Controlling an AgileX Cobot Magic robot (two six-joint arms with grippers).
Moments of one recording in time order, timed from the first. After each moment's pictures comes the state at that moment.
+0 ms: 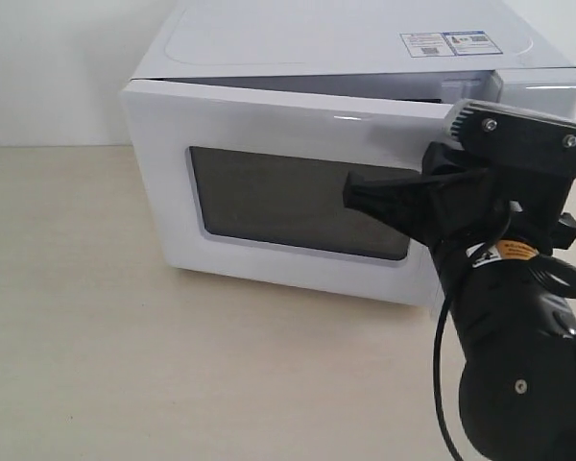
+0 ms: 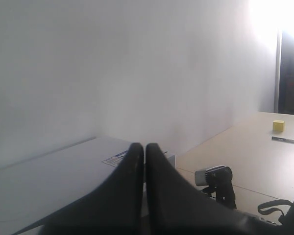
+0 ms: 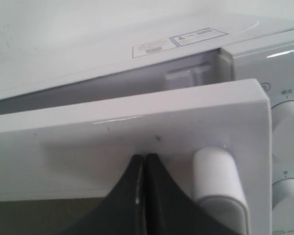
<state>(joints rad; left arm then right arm) -0.45 0.46 -0.72 -1.05 0.31 1.03 0.88 1.58 -0.55 1.11 -1.21 -0.30</state>
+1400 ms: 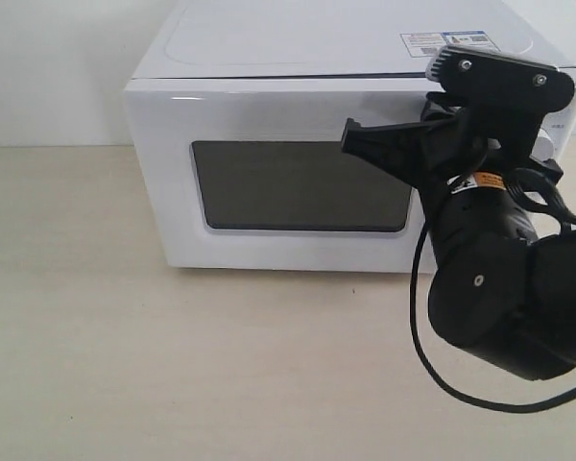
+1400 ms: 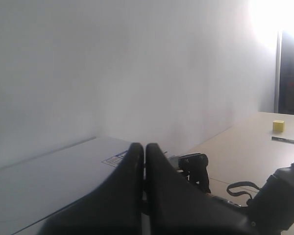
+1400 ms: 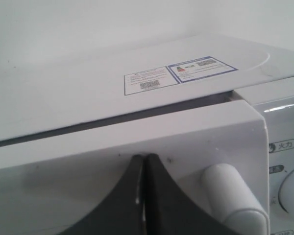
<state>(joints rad) -0.45 0.46 -0.71 -1.05 0.31 1.03 0.71 1.65 -0.70 1.01 -1.13 -0.36</state>
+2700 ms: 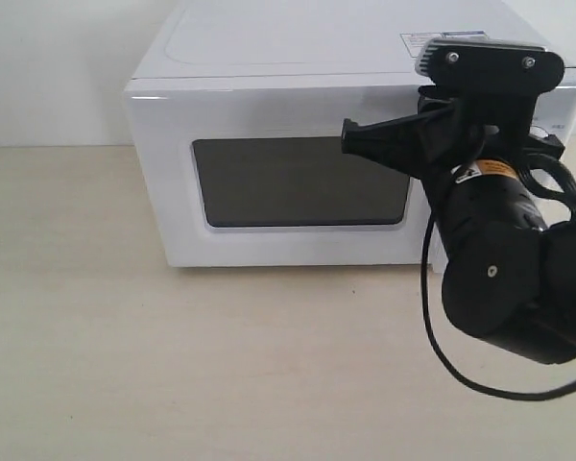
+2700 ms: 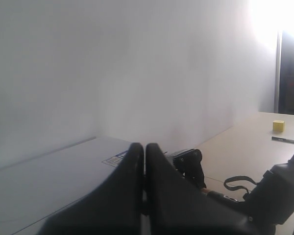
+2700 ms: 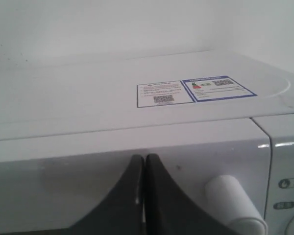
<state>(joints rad) -0.45 0.46 -0.71 -1.05 0.31 1.03 0.67 1.64 -0.70 0.90 -1.09 -0.43</state>
